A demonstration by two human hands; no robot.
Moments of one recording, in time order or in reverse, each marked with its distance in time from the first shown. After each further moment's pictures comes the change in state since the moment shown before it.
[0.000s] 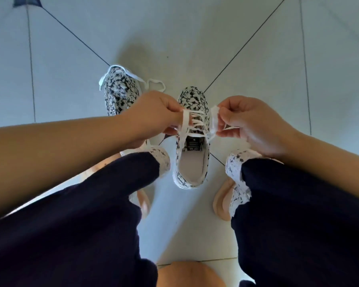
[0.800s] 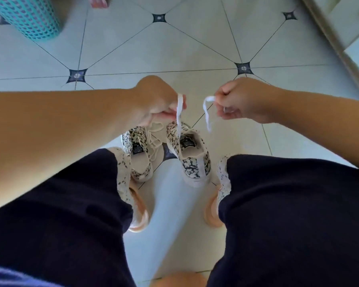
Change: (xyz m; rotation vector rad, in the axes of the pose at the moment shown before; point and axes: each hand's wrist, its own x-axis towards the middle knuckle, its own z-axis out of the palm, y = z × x) left_hand -0.119 0.105 -0.003 -0.032 0.210 0.064; right_hand -0.098 -0.116 -0.003 -0.342 0.147 -0.138
